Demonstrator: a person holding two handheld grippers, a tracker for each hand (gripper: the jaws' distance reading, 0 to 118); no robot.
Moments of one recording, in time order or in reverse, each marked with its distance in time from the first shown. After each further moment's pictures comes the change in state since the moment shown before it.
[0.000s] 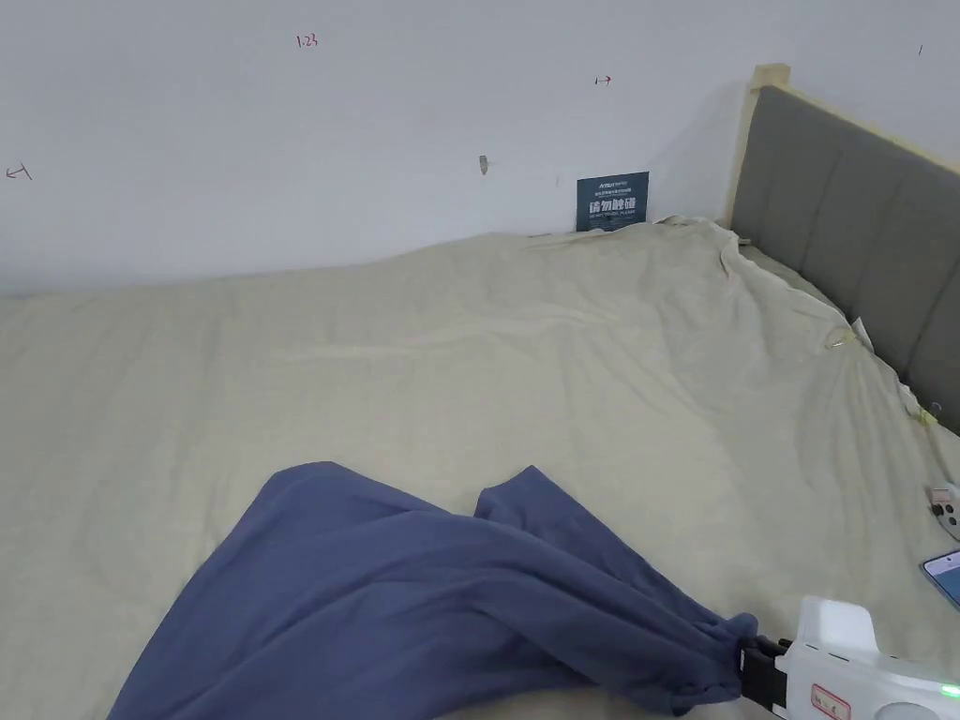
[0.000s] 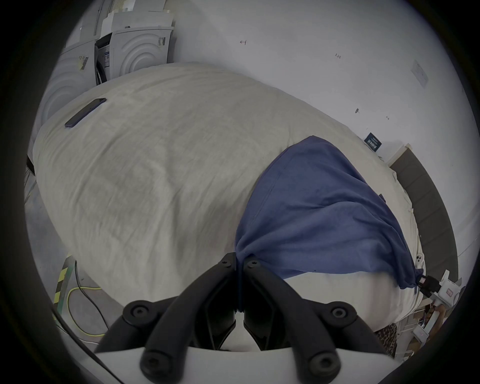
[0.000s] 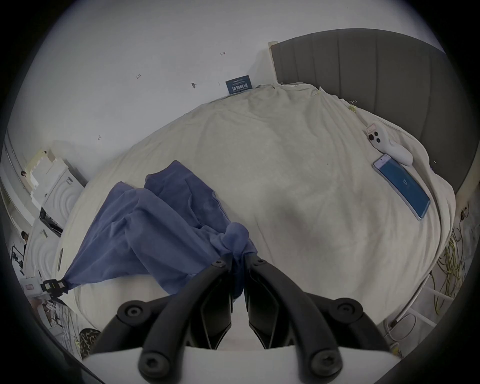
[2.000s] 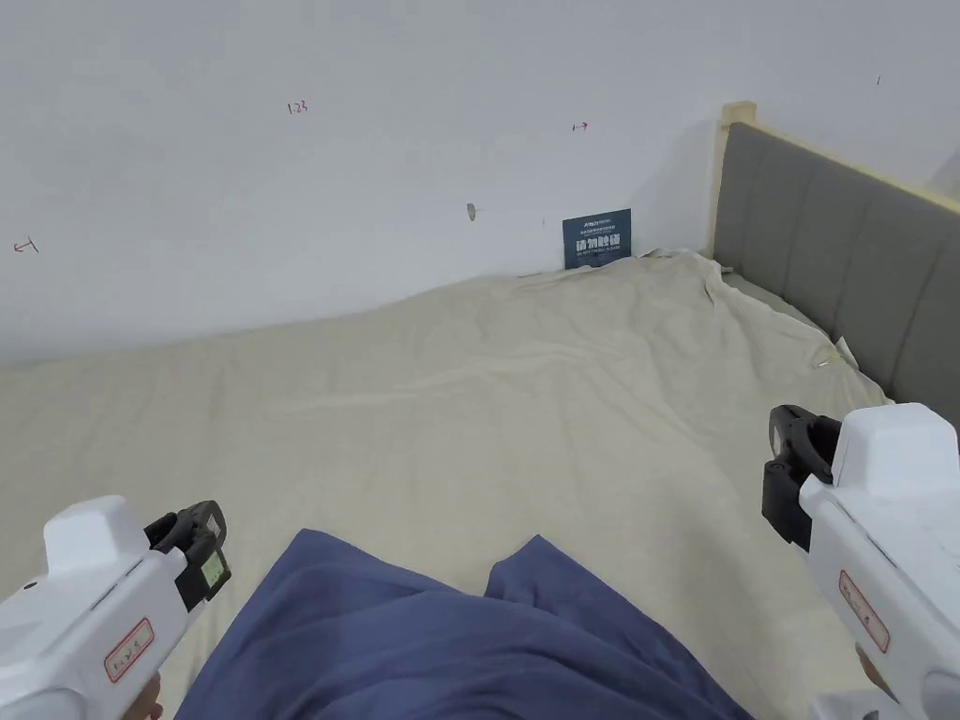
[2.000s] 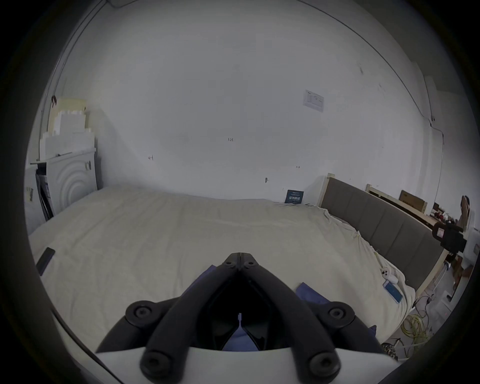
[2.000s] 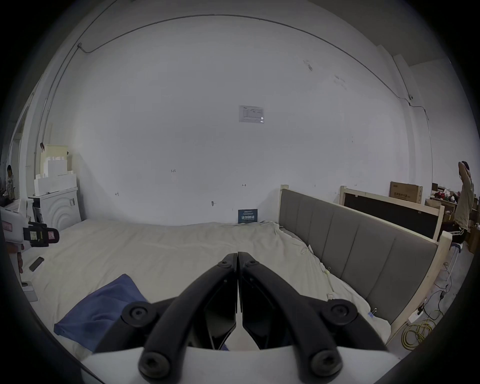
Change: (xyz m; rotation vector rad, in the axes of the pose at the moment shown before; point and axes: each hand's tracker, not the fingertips) left arm 0.196 0.100 0.085 0.528 -0.298 -0.376; right arm -0.113 0.085 0.181 0.687 -0.102 0.286
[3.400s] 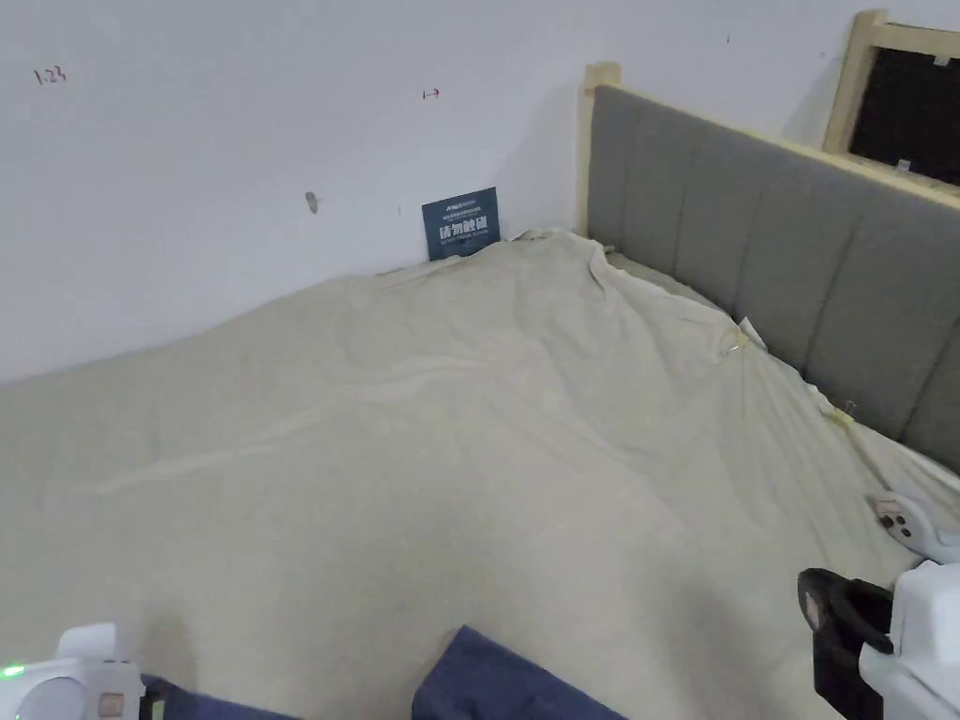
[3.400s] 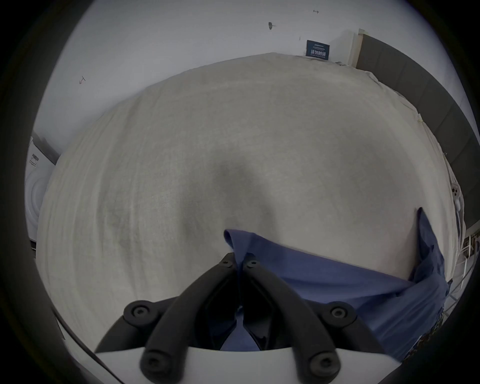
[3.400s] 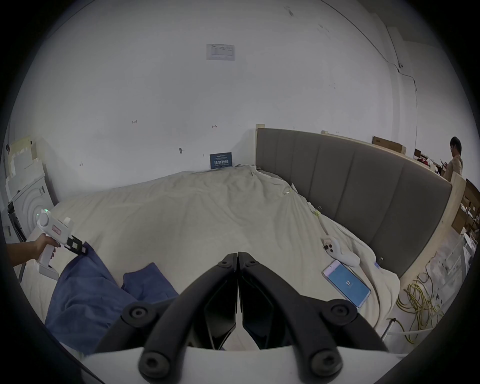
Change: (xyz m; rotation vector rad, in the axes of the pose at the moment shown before) left arm -0.048 -0.078 -0.346 -0.747 0.039 -0.242; right arm 0.029 -0.082 -0.091 -0.324 -0.153 -0.088
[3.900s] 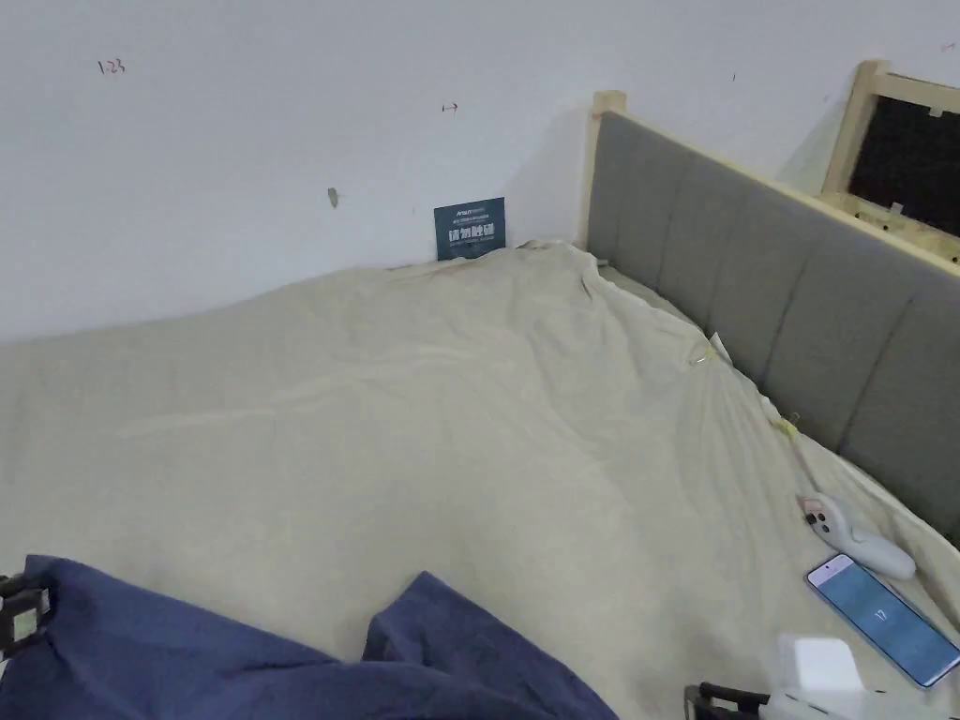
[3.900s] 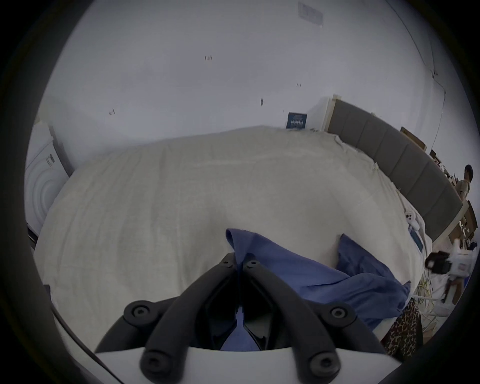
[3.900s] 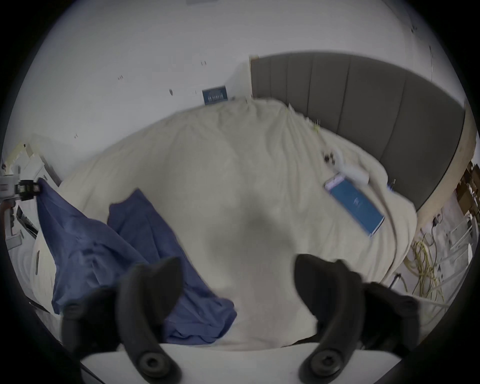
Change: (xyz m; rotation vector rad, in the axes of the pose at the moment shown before) left arm -0.008 -0.071 0.220 0.336 -0.076 0.045; right arm 0.061 -0.097 -0.034 -0.417 0.072 -0.088
